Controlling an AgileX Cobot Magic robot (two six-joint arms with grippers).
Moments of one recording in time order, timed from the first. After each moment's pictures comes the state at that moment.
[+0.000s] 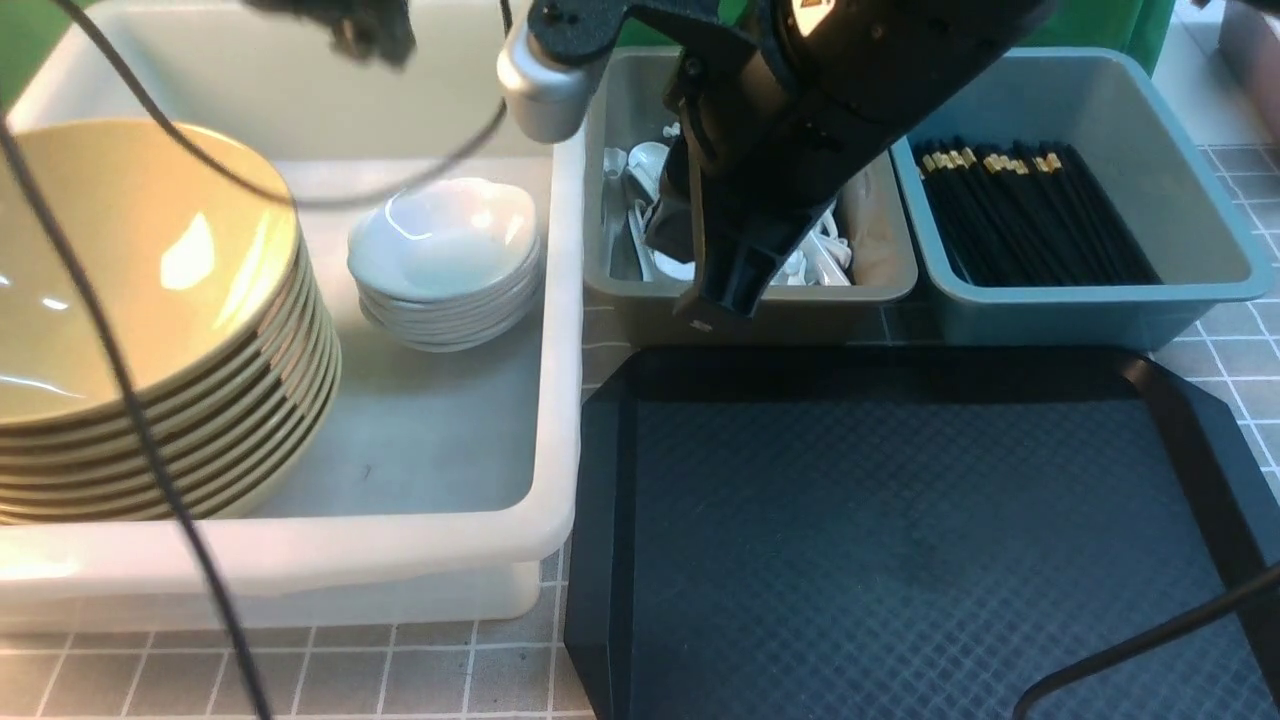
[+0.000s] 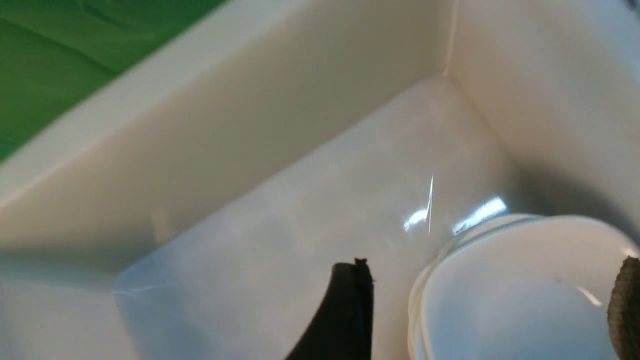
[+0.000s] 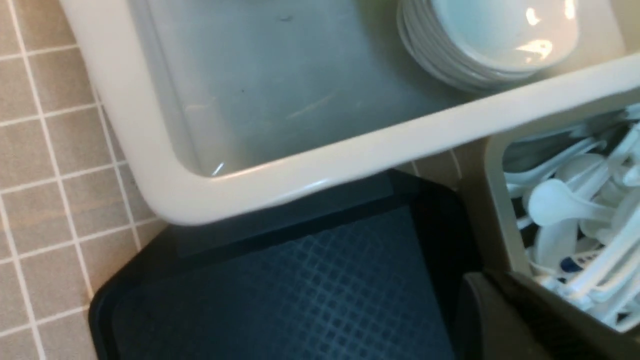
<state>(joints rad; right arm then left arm) 0.78 1.67 -1.82 -0.02 1.00 -0.45 -0.12 1.95 -2.14 -0.06 1.07 0.47</state>
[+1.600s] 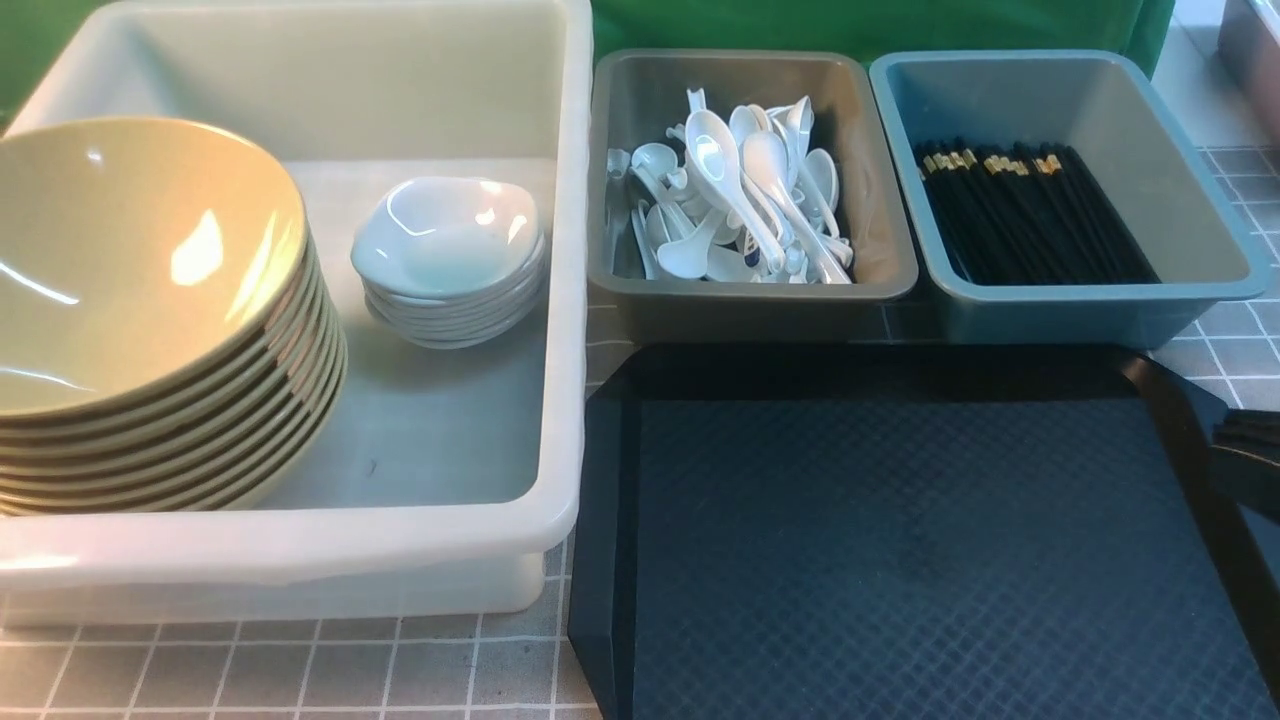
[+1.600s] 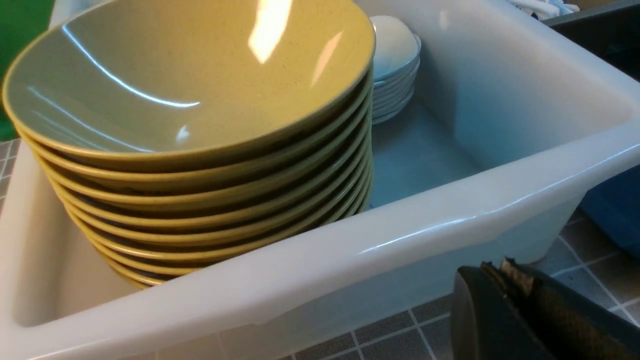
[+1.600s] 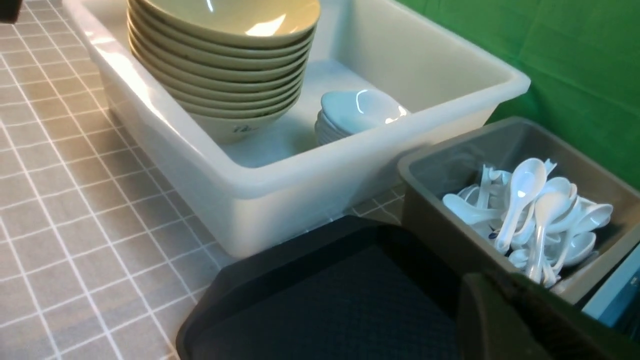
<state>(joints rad) 0.78 0.53 -0.70 -0.05 0.38 -0.15 -0.28 0.01 -0.45 0.08 0.87 0.10</state>
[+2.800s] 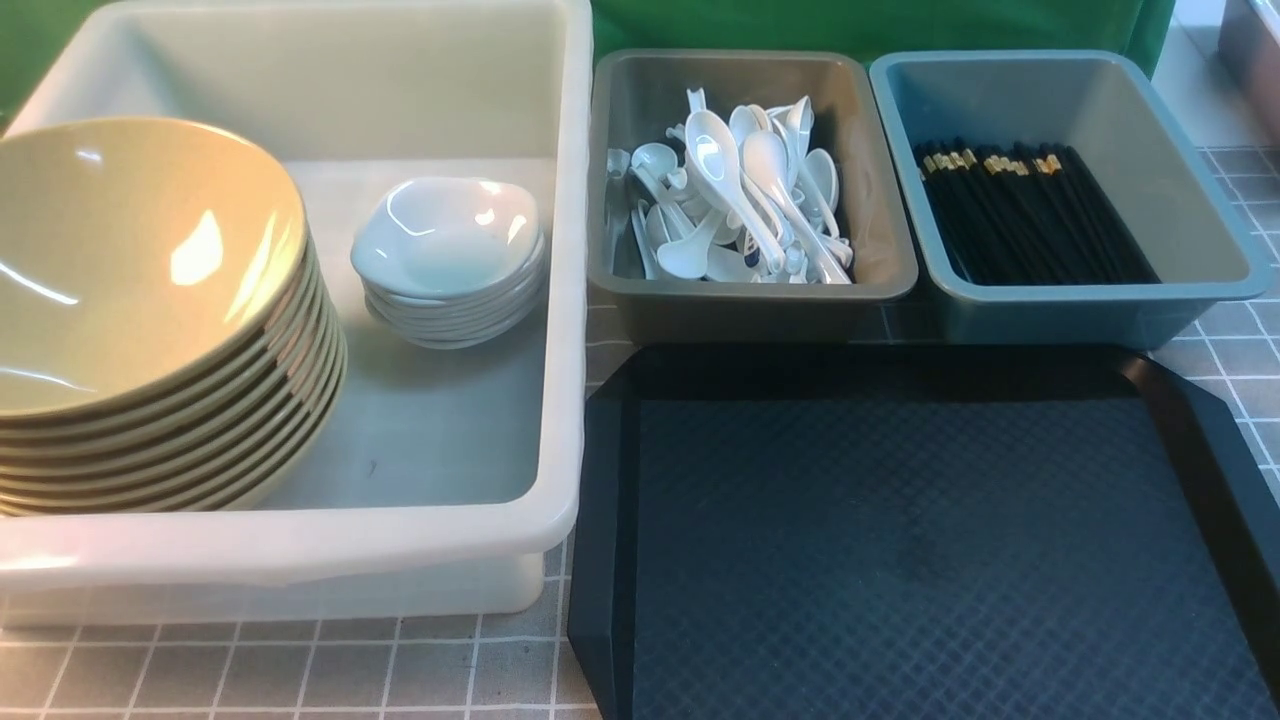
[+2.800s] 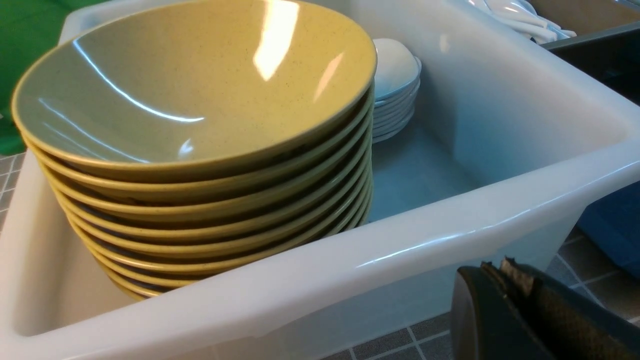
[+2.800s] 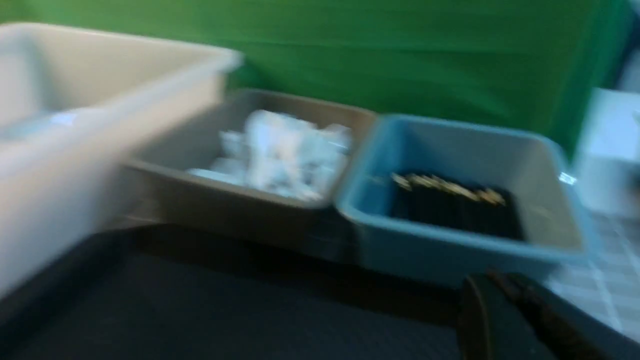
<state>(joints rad) 0.18 0.14 -0.15 -0.07 0.02 0.06 -0.28 0.00 -0.45 0.08 0.85 0.09</state>
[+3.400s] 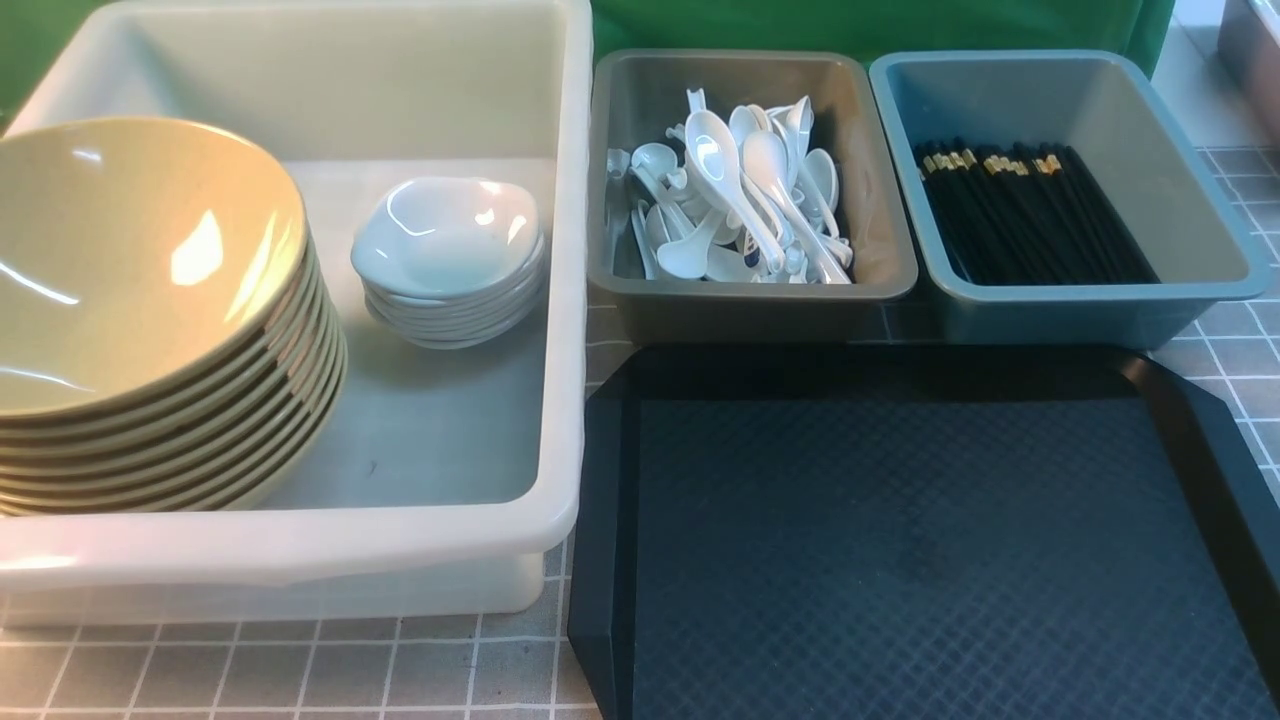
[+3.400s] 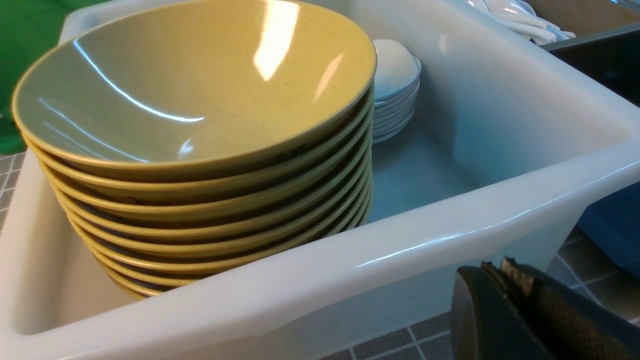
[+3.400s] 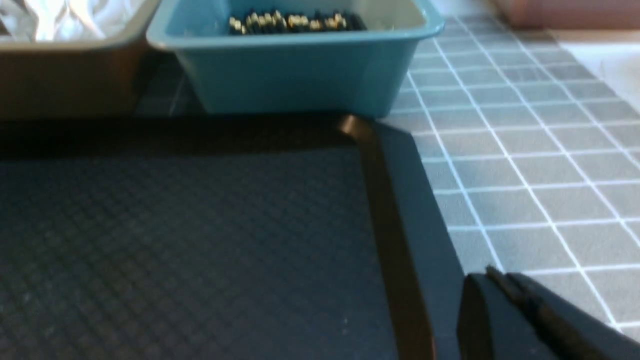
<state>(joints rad) -0.08 -0.01 0.01 -0.07 0.25 0.14 -0.28 0.00 -0.45 0.08 0.85 0.09</state>
